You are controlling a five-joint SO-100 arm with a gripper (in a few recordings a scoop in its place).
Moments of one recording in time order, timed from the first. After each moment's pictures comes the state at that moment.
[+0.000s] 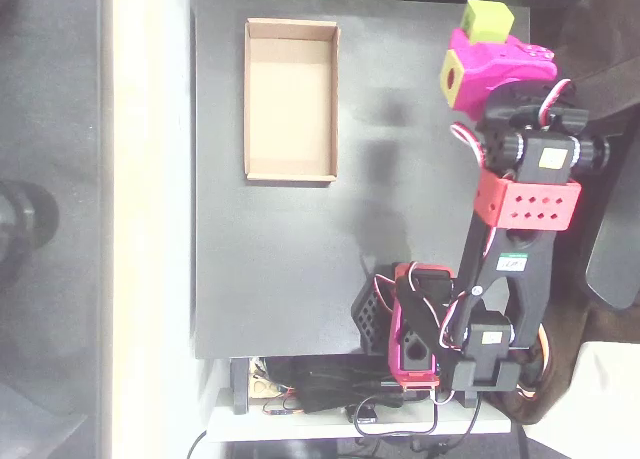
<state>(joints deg) -0.6 113.9 87.7 72.5 91.1</state>
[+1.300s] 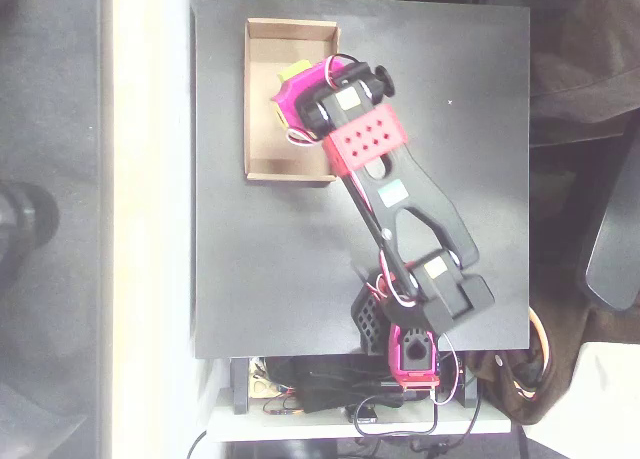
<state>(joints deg) -31.8 86.1 88.4 70.3 91.1</state>
